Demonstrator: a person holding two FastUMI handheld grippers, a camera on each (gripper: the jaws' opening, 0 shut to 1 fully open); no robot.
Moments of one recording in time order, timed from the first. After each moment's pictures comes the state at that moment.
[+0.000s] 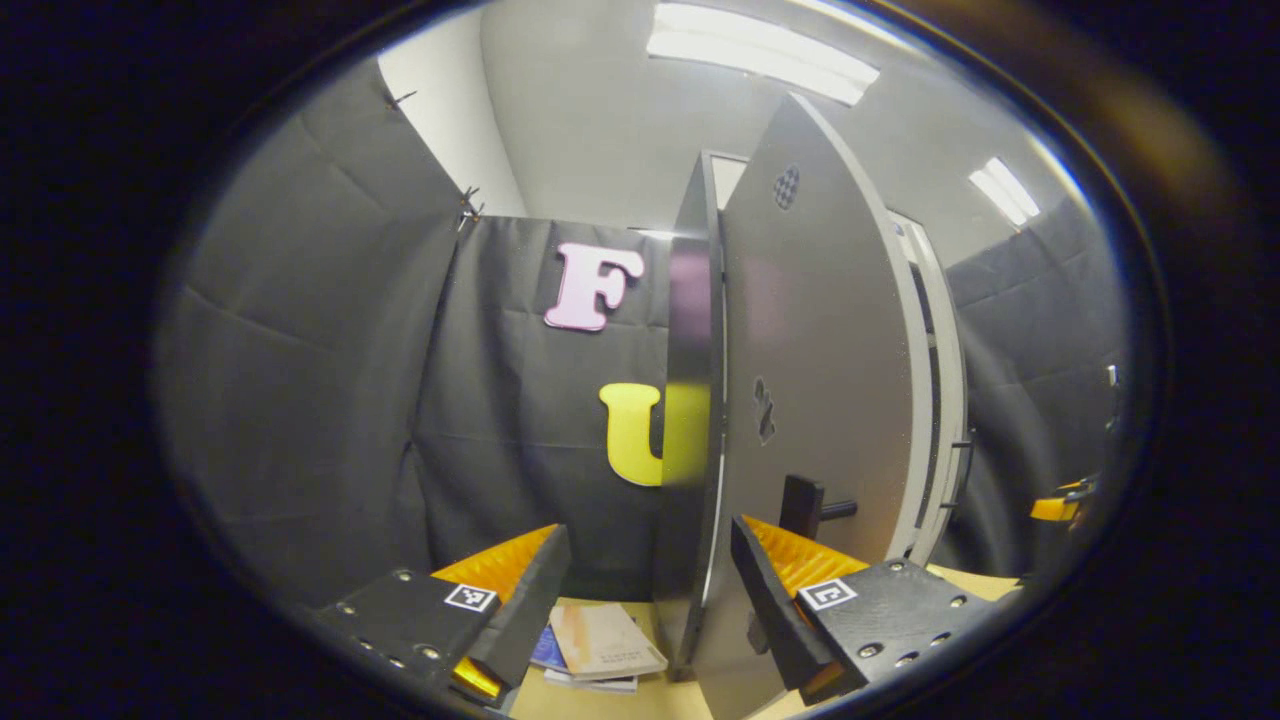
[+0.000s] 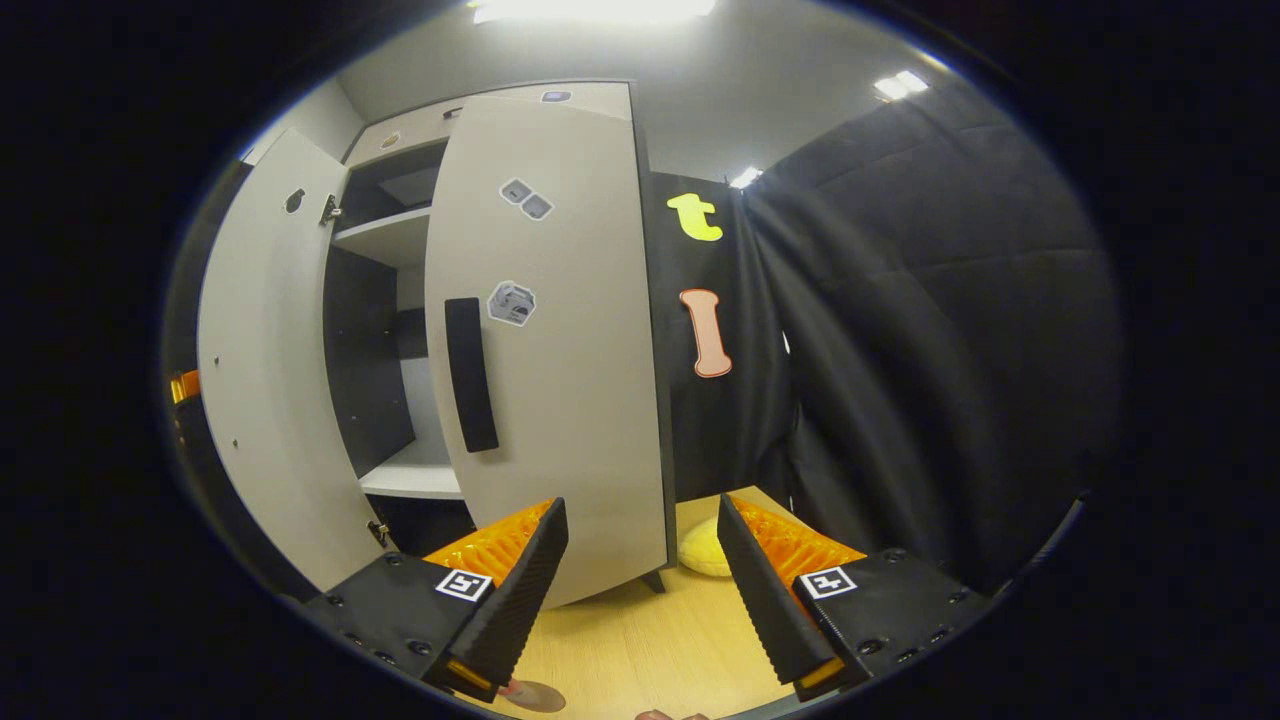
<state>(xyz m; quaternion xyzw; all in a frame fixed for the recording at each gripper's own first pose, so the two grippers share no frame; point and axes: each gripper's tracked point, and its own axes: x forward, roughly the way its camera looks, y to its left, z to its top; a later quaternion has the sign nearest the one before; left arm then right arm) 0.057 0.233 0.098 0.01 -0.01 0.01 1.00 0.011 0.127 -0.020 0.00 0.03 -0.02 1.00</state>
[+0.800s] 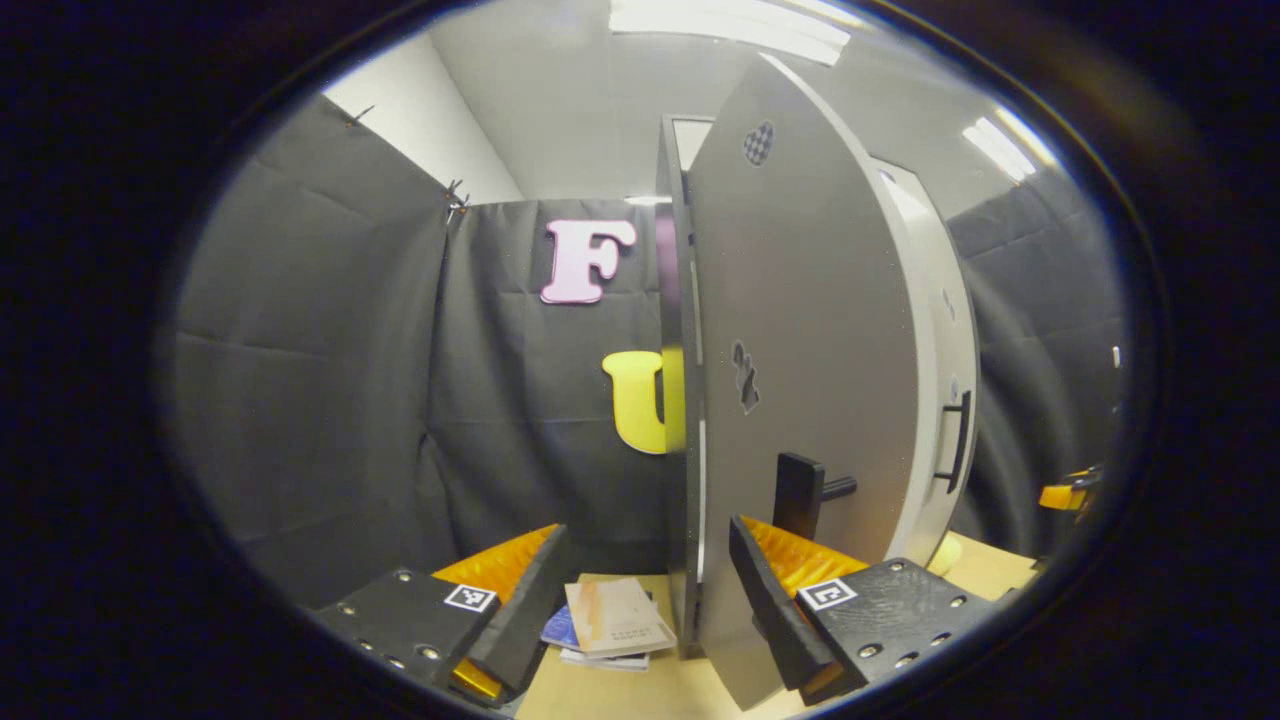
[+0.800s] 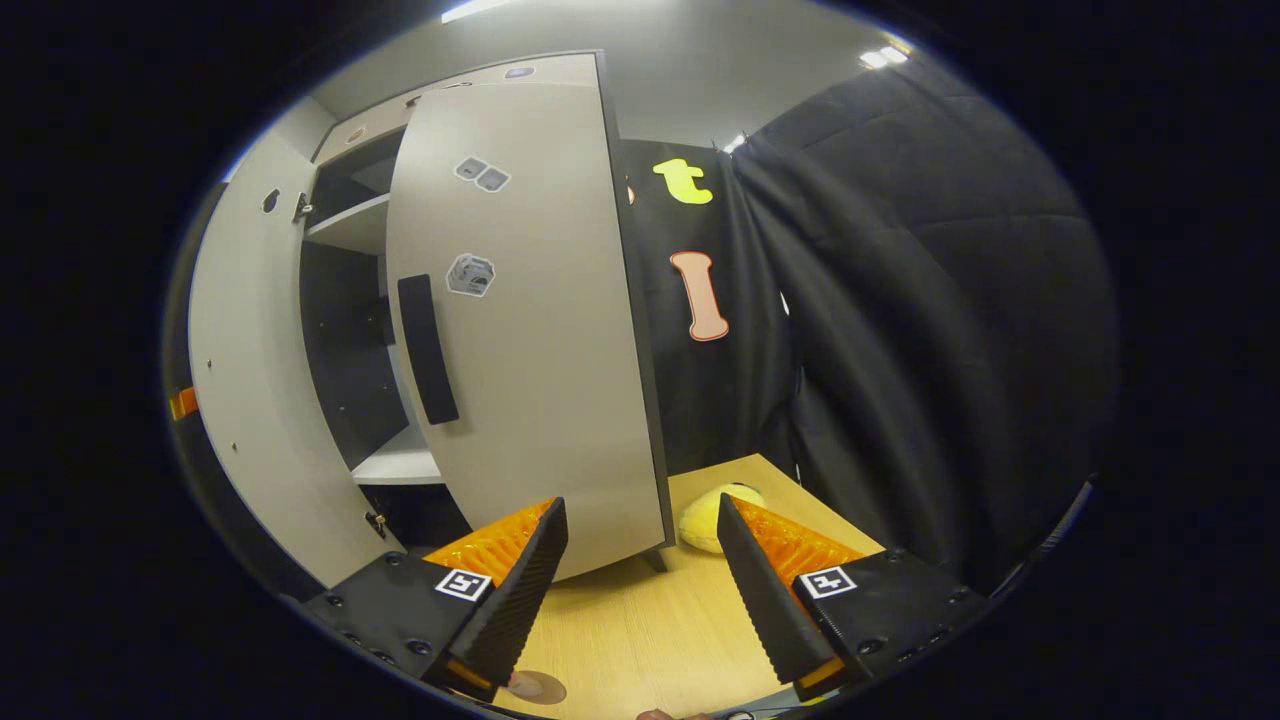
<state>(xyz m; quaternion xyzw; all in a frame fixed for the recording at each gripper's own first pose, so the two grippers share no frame) 0.063 0.192 0.084 0.04 0.05 0.04 1.00 0.029 0.104 -0.049 0.03 0.08 0.00 1.00</state>
